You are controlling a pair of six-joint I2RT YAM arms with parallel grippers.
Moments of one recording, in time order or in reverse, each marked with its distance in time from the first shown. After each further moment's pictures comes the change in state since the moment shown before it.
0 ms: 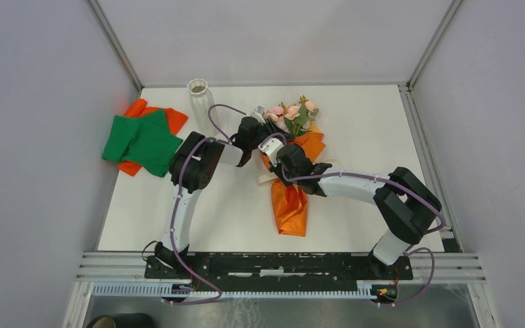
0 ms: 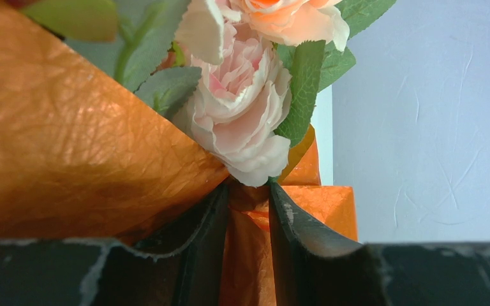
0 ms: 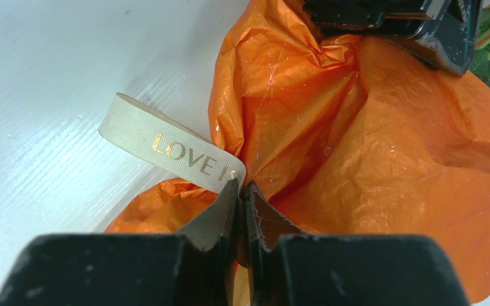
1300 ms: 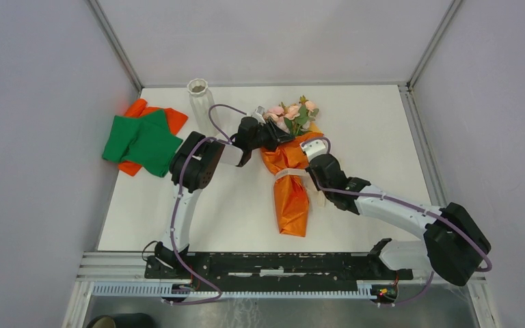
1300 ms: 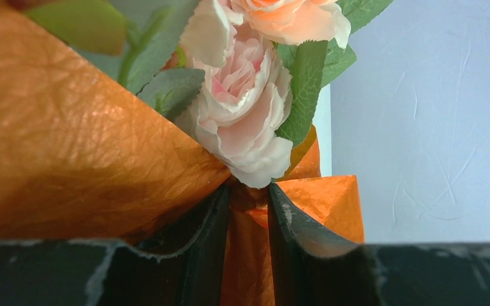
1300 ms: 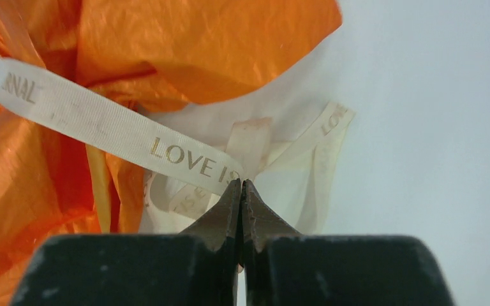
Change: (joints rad) left arm 0.003 0.010 0.005 0.010 0.019 0.000; right arm -0.092 -0.402 -0.249 -0.097 0.316 0.133
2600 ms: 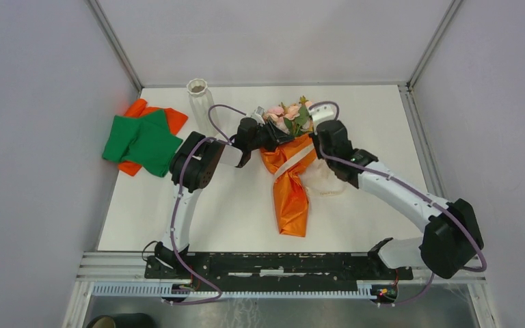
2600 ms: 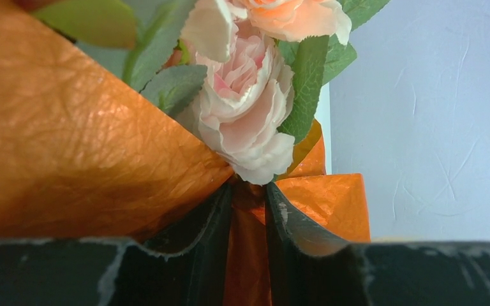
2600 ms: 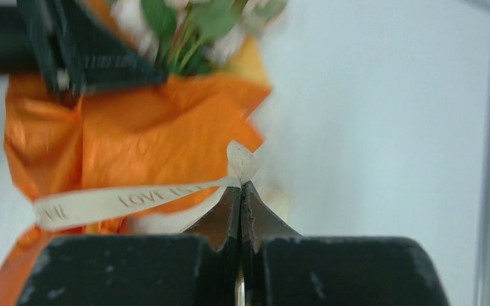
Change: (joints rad) left arm 0.003 0.003 -0.011 0.025 0.009 0.000; right arm -0.105 0.086 0.221 -0.081 -0.051 -0.012
